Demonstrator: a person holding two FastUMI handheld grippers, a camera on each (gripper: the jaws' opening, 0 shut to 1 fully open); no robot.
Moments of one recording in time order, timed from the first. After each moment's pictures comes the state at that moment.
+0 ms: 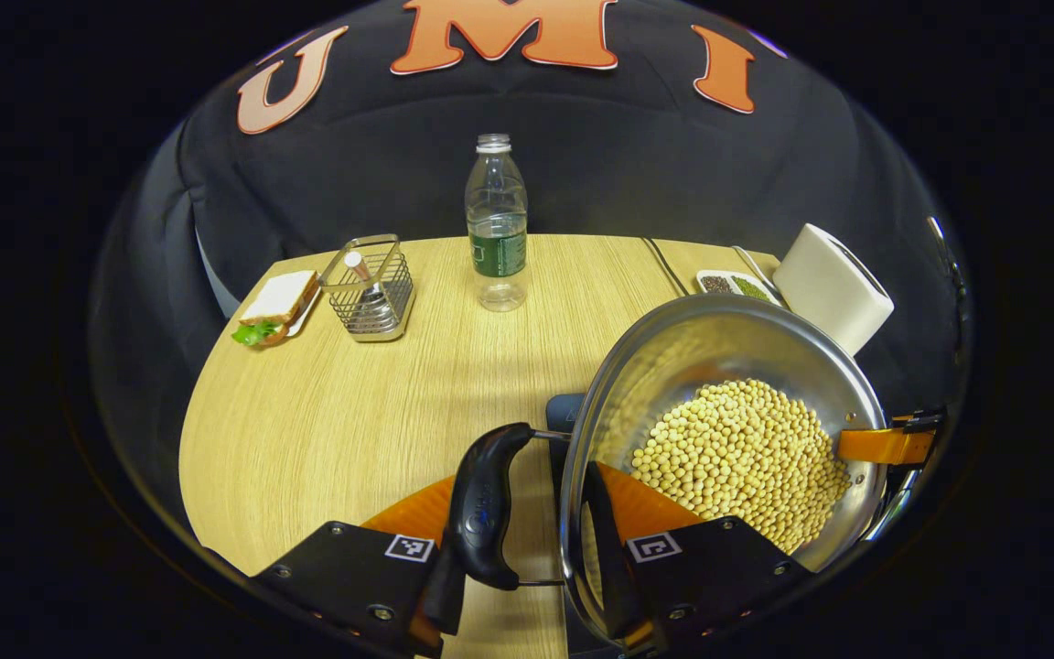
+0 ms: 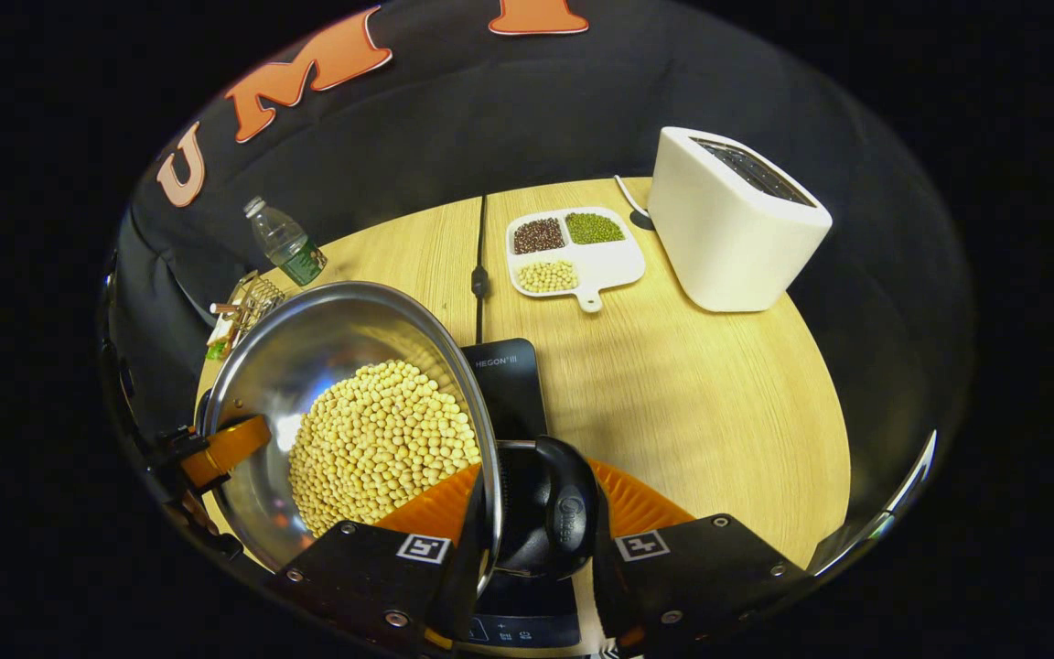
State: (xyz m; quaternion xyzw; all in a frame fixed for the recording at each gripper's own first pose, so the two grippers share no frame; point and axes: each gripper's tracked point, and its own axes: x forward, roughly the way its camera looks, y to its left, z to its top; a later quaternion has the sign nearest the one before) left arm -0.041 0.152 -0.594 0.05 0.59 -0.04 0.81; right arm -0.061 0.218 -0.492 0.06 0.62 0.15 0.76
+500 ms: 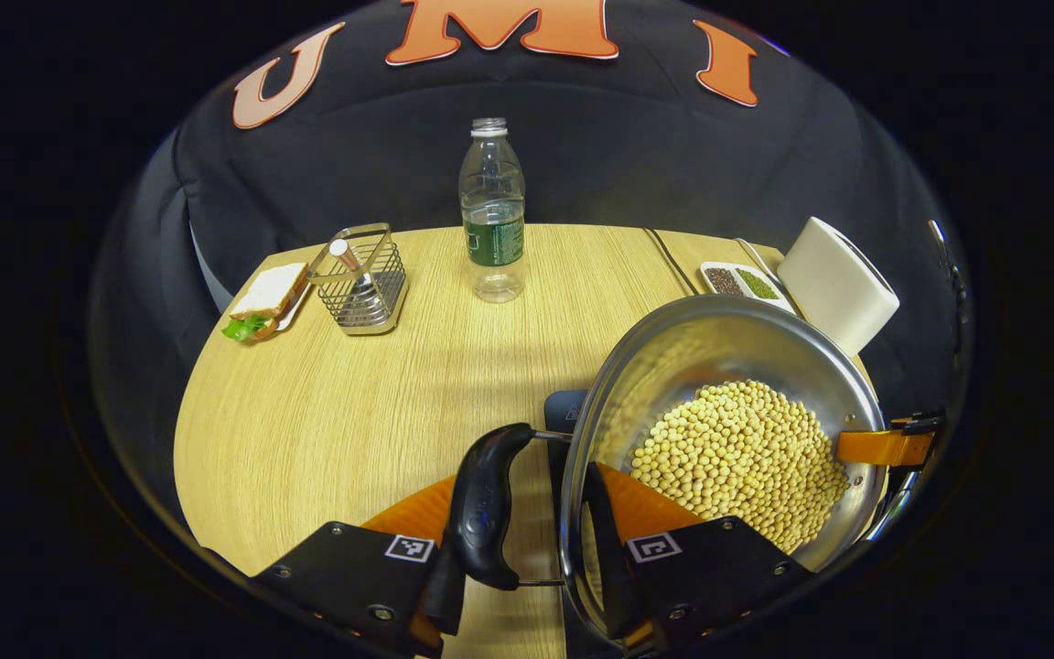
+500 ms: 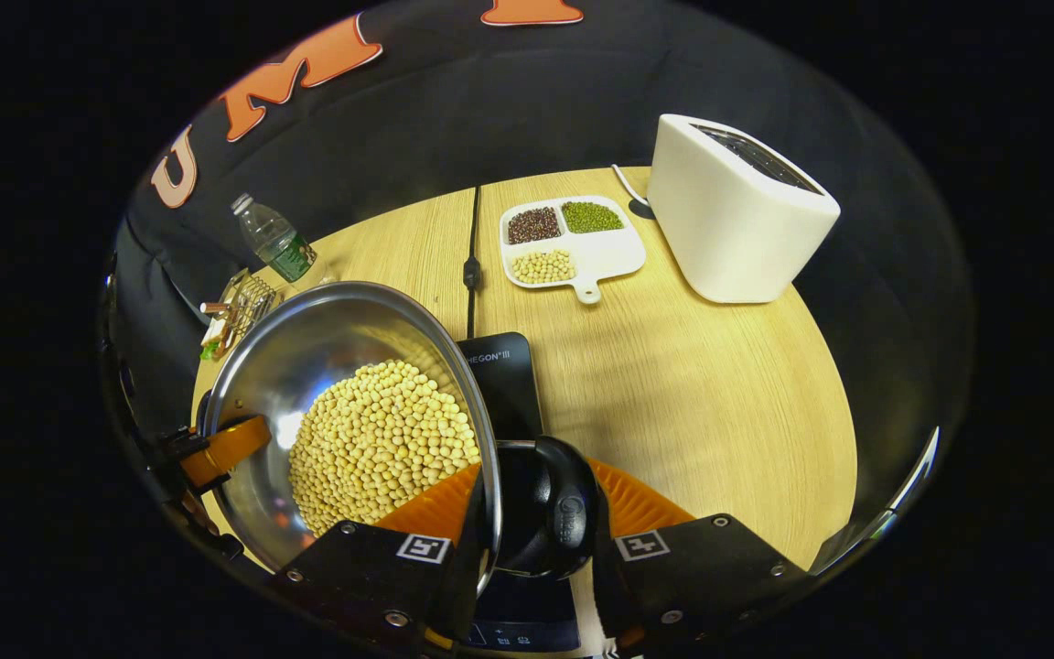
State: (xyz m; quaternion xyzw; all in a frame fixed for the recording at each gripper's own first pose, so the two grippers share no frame) left arm -0.043 0.150 -0.598 0.05 0.59 -0.04 0.80; right arm -0.059 0.215 -0.508 0.06 0.63 0.15 0.76
